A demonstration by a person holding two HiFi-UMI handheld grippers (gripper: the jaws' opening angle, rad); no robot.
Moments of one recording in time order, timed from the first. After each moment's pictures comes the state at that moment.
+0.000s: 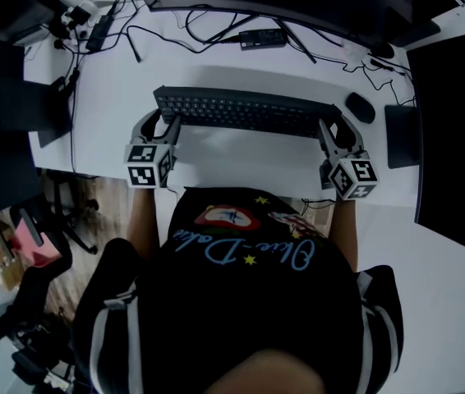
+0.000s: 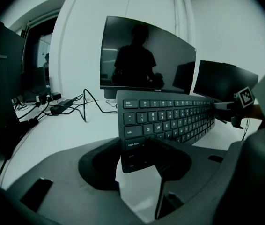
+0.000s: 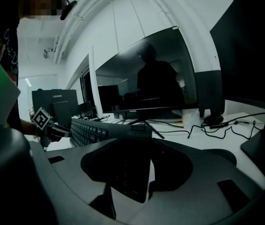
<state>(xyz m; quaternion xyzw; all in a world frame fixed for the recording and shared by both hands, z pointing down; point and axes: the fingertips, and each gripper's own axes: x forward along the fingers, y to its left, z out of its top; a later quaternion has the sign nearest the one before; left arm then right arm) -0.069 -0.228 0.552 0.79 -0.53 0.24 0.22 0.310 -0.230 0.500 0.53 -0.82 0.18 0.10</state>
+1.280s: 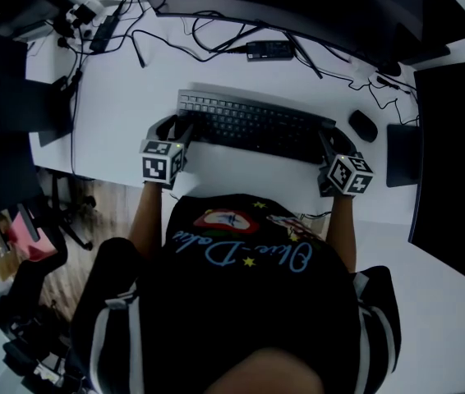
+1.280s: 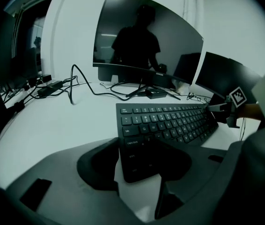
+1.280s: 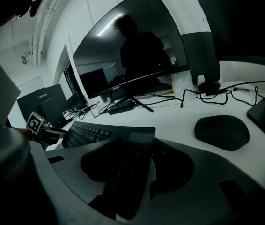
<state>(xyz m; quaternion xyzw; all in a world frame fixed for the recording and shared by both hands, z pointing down) -0.048 -0.239 0.608 0.77 -0.49 0.27 0.29 0.332 -0.253 0.584 0.52 -0.78 0.31 0.16</state>
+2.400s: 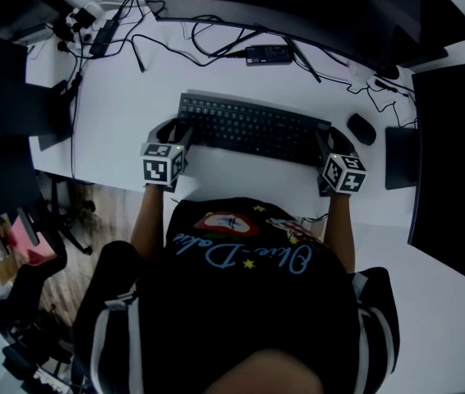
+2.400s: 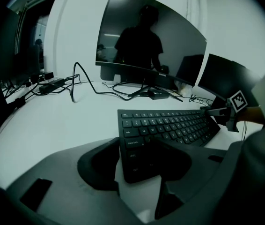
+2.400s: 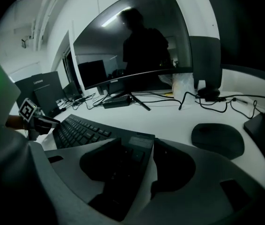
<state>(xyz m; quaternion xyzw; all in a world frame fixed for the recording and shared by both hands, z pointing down) -0.050 -0.242 0.612 0.77 -0.50 0.27 0.30 0.335 -0.260 0.596 0.54 -0.76 0.28 0.22</state>
